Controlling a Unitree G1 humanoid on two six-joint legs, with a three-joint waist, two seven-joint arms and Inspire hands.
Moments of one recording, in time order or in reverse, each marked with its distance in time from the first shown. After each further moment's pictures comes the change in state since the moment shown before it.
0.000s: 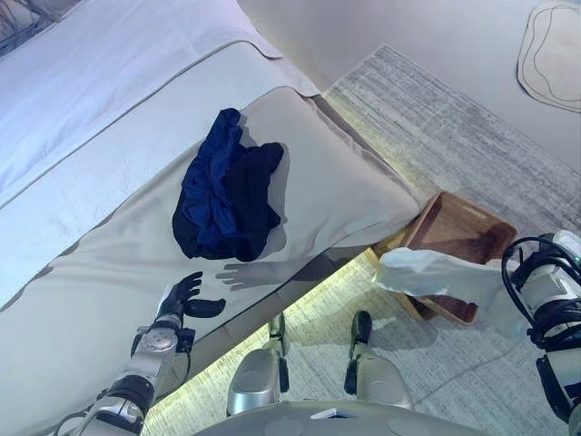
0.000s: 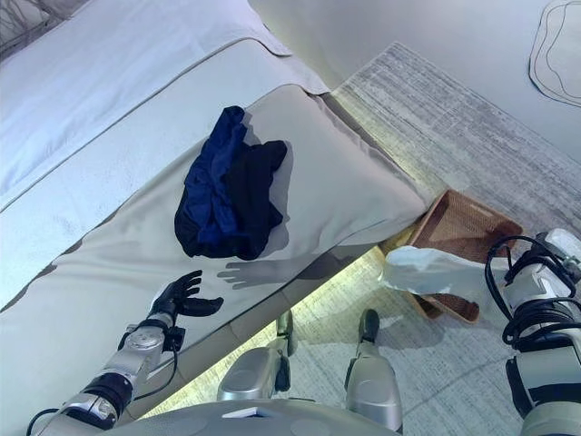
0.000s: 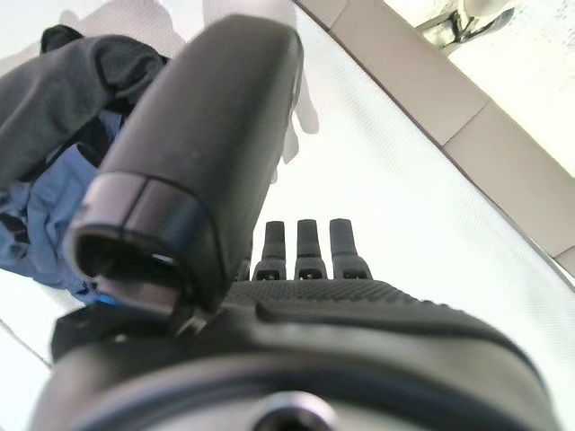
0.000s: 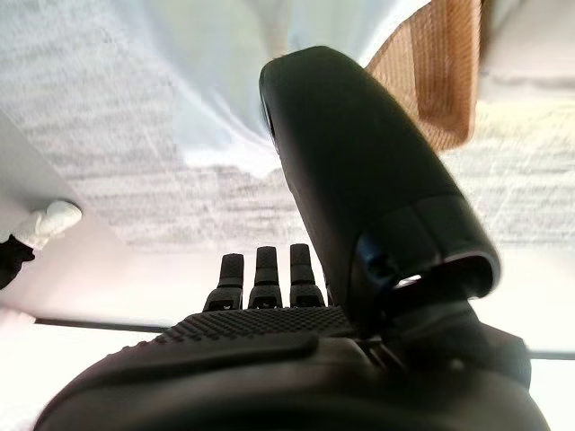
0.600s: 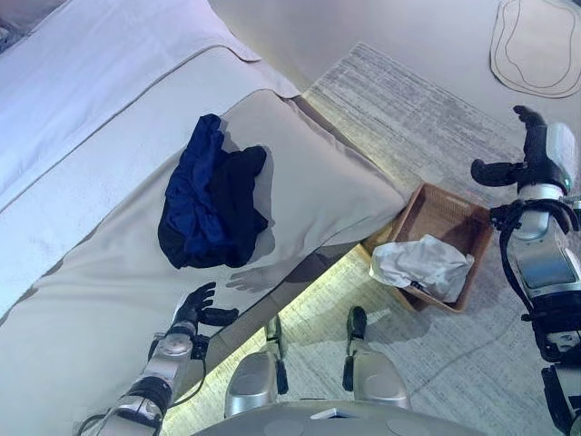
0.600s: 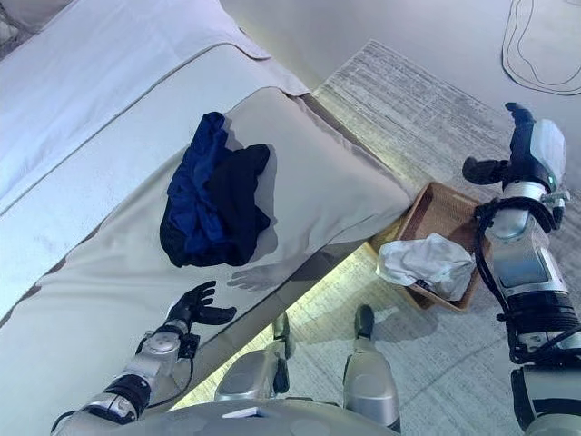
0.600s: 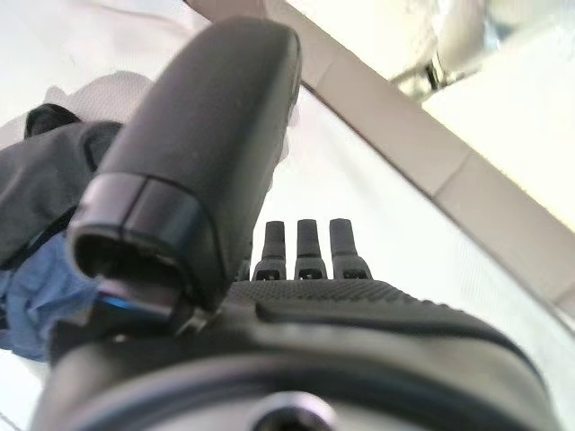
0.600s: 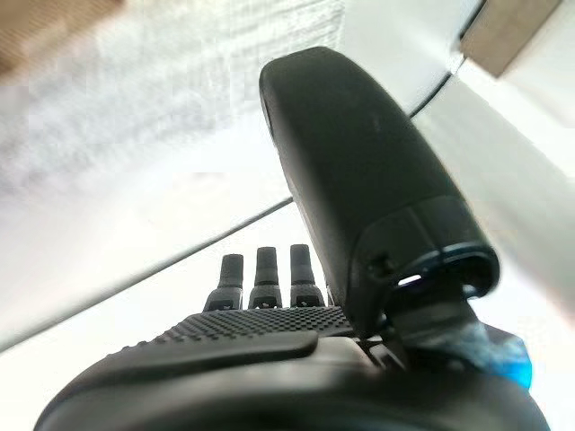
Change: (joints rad) left arm -0.025 -0.103 0.035 0.086 0.077 0.005 -0.011; right arm 0.081 -0.003 -0.163 -0.676 0.094 -0.051 -0.070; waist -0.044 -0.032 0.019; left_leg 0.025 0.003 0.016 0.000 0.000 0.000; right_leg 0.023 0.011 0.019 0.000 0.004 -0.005
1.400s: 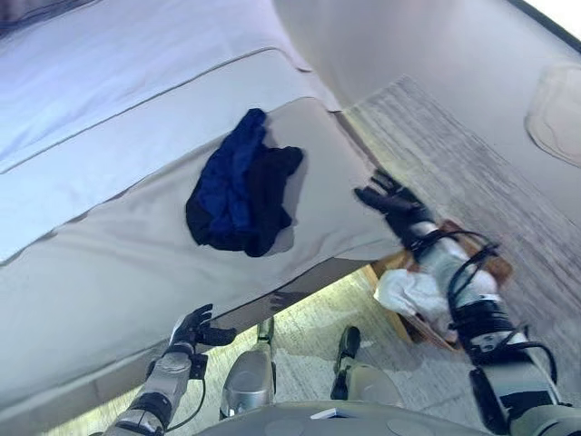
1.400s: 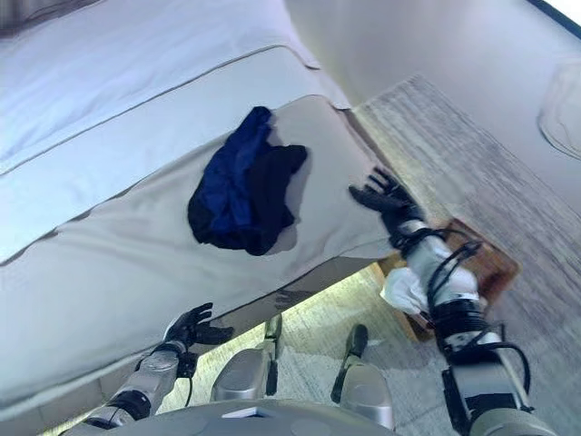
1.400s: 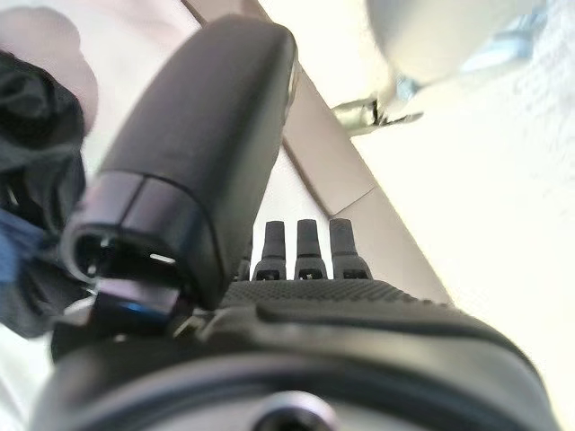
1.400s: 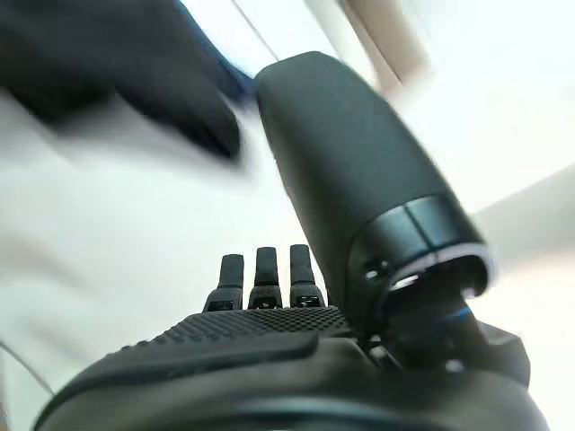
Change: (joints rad) left arm 0.056 -0.044 0.005 0.068 0.004 -0.006 -0.011; right arm -0.009 0.382 0.167 0.165 0.861 -0.165 0.306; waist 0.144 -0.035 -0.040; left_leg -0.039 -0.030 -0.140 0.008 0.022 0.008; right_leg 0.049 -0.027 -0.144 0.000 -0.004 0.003
